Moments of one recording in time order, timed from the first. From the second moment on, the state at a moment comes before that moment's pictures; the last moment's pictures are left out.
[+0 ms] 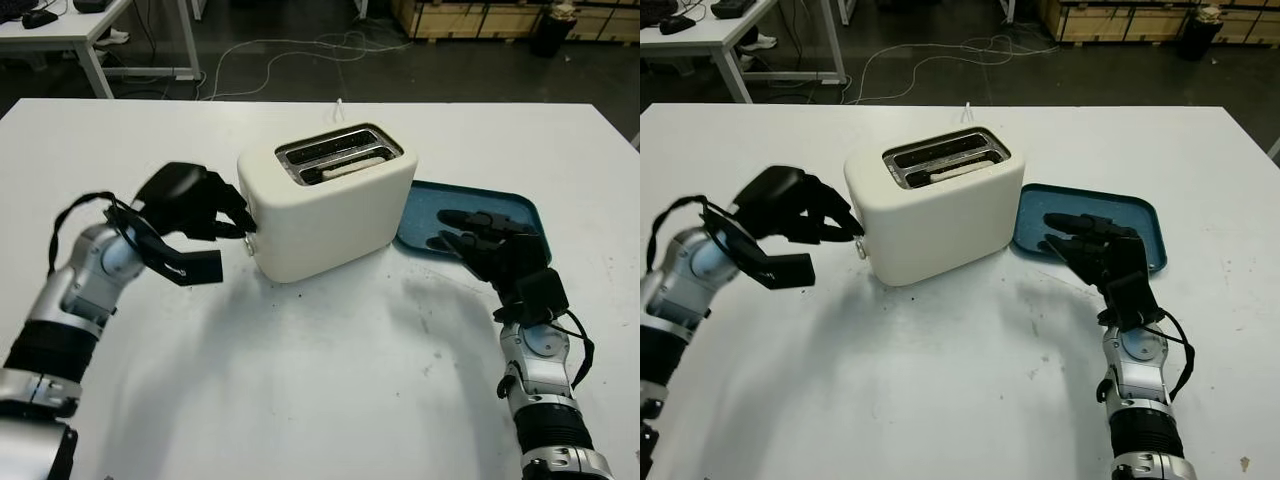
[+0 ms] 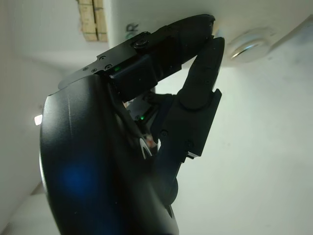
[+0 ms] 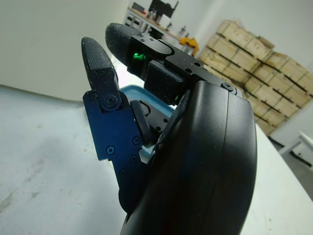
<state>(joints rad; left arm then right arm) -0.47 0.54 -0.25 0.38 0.56 -0.48 -0.12 -0.25 -0.23 -0.20 0.51 0.10 -0.47 0.17</state>
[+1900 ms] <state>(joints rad) -0.30 0.64 0.11 -0.29 0.13 -0.34 -0.31 -0.25 -0.24 -0.21 0.52 0.11 -0.46 0.21</state>
